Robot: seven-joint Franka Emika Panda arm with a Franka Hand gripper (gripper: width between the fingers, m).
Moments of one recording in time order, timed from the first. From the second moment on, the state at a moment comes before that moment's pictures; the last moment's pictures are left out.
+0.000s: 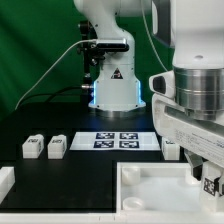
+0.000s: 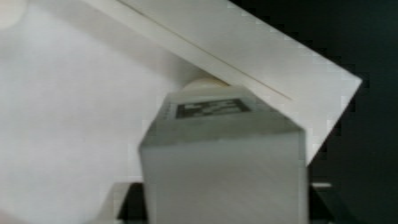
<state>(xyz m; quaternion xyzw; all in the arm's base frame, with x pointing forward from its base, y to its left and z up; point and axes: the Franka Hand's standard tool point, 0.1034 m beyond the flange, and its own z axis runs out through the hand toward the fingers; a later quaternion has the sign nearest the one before) 0.639 0.107 0.066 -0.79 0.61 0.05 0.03</state>
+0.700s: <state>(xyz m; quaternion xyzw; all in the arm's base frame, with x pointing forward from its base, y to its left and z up) 0.626 0.105 0.065 -0.48 0.87 0.05 0.11</state>
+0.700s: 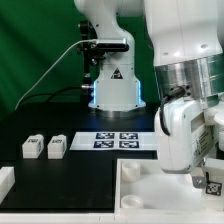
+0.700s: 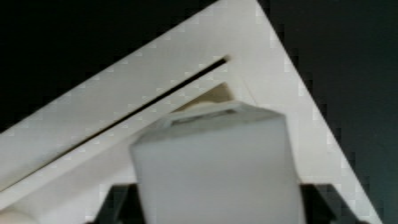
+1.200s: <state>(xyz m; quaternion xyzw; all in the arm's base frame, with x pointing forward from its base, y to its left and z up) 0.625 0.109 0.064 -0.48 0.87 0.05 0.11</state>
